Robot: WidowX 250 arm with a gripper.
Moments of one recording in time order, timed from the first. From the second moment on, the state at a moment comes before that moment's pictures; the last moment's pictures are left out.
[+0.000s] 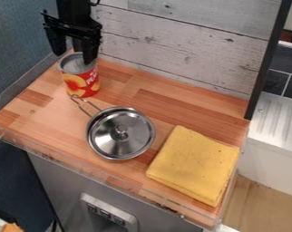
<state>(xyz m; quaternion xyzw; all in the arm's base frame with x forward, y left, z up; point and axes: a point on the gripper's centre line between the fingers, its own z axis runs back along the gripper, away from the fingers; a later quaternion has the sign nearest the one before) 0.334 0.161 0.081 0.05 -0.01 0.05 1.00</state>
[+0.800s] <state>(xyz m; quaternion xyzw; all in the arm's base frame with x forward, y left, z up) 0.303 0.021 0.069 0.04 -0.01 -0.06 1.00</state>
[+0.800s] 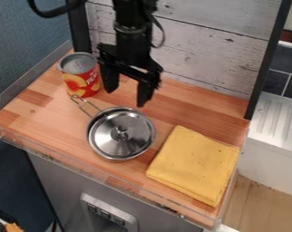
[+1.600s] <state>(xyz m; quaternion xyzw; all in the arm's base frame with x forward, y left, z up) 0.260 -0.111 0.023 0.04 0.00 -0.11 0.99</state>
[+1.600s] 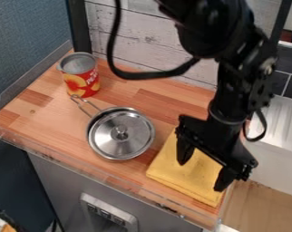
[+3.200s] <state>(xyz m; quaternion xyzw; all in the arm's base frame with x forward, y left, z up) 0.392 -0.026 -0.002 0.07 0.00 0.04 1.00</state>
